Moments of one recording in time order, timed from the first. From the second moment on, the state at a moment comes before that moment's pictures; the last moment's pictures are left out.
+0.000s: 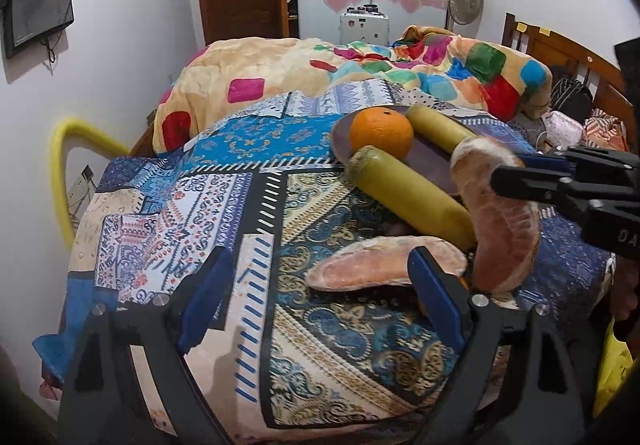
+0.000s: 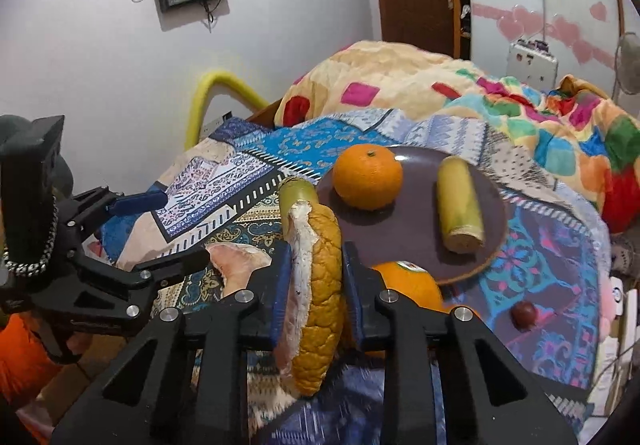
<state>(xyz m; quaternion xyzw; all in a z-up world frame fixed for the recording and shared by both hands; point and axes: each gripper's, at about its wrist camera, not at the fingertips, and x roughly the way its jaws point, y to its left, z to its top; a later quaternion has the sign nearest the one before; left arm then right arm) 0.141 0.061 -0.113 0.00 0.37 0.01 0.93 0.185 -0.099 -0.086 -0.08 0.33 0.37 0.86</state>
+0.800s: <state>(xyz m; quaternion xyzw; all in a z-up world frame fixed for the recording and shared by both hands) 0.150 0.003 -0.154 -0.02 0.42 -0.03 0.91 0.152 -0.198 -0.073 -0.05 0.31 0.29 0.90</state>
